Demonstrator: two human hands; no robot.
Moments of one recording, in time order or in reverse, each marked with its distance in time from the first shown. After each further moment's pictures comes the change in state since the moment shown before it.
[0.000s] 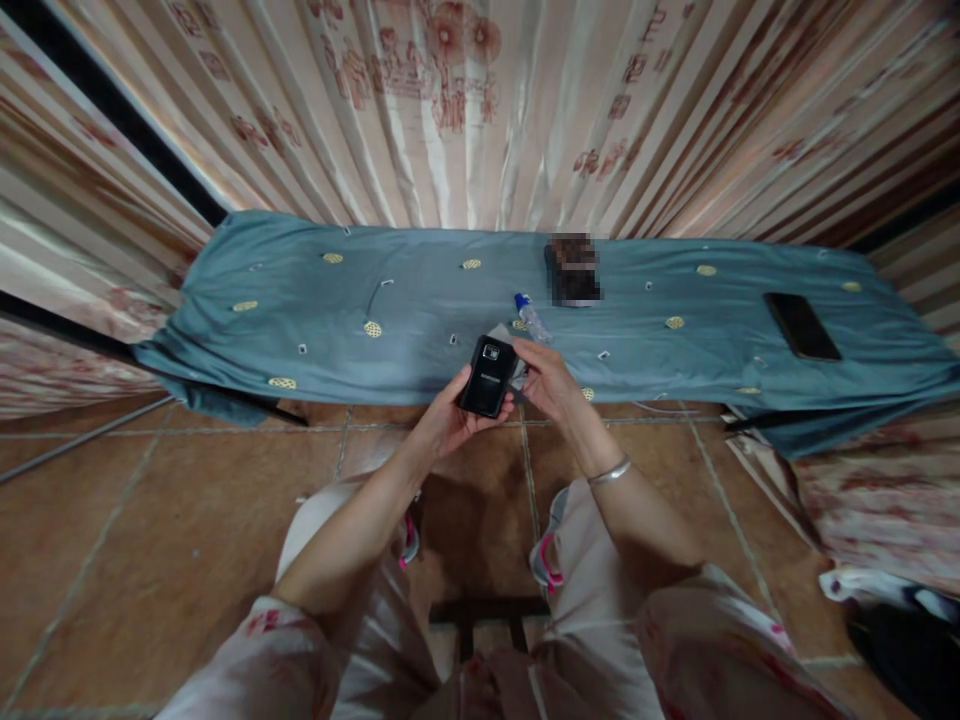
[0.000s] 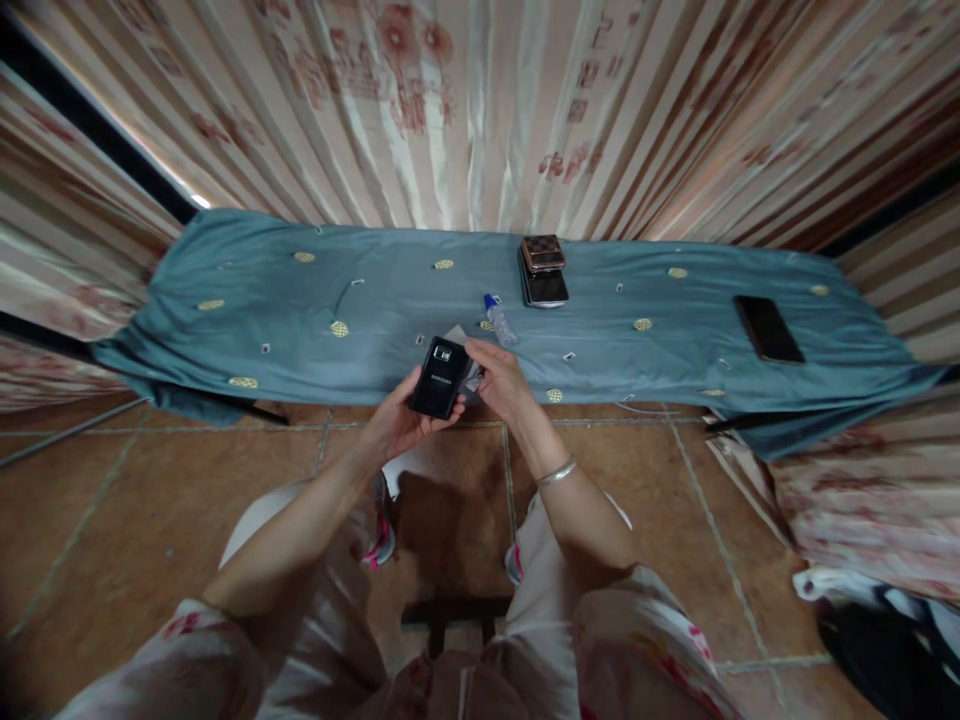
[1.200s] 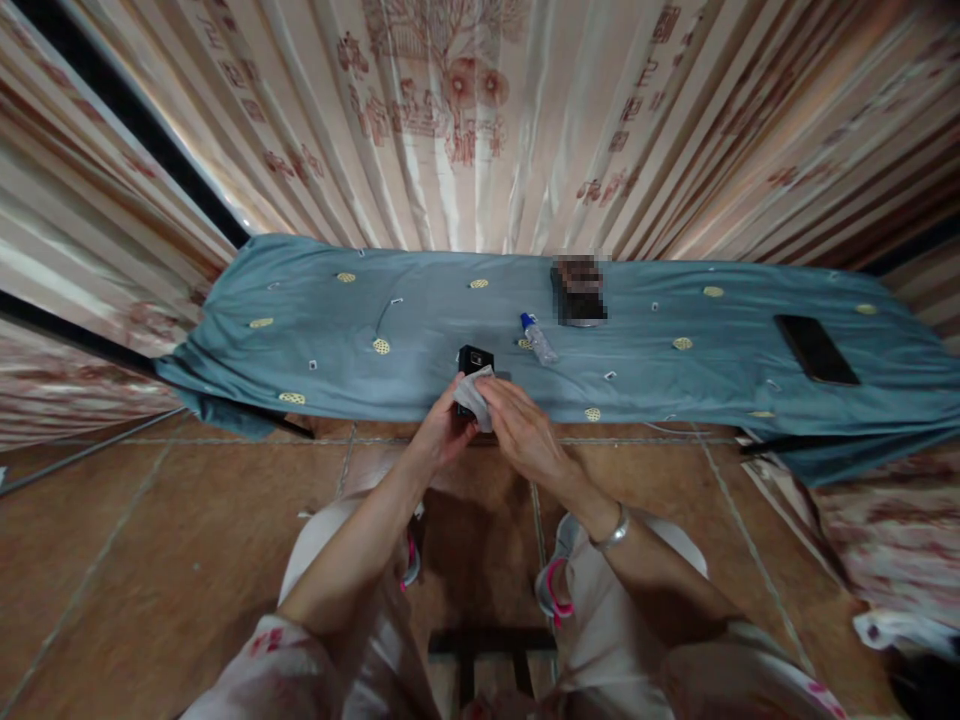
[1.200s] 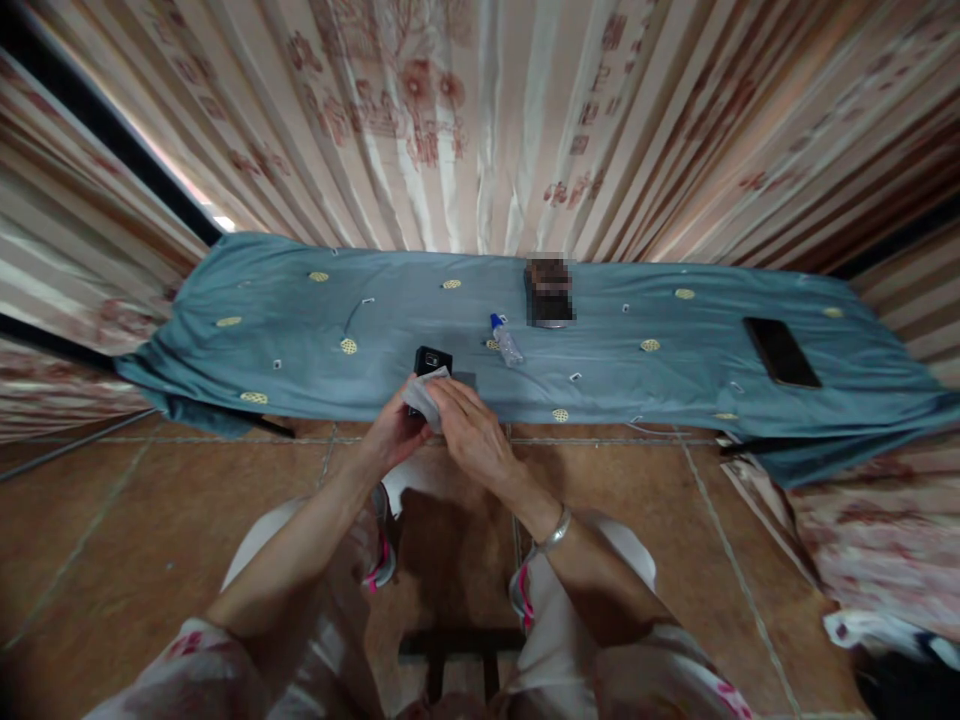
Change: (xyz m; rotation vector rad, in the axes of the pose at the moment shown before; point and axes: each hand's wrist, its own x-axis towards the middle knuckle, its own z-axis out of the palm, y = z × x) left_hand 0.008 0.010 -0.002 -0.138 0.234 0.165; right_hand -0.047 0.026 0.018 -1.243 -0.246 -0.891
